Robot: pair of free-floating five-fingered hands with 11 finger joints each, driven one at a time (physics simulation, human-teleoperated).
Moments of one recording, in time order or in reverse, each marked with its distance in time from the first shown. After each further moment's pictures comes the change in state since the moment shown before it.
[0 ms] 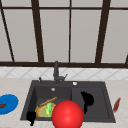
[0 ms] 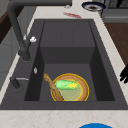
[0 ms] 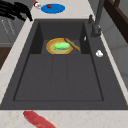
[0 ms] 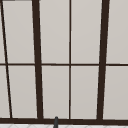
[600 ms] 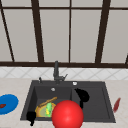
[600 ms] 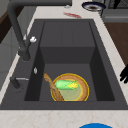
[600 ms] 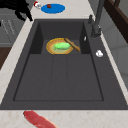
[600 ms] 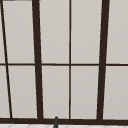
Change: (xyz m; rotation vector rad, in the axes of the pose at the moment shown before) left hand 0.000 0.000 0.000 0.000 0.000 0.000; right hand 0.024 -0.001 -0.033 0.001 -0.152 0.008
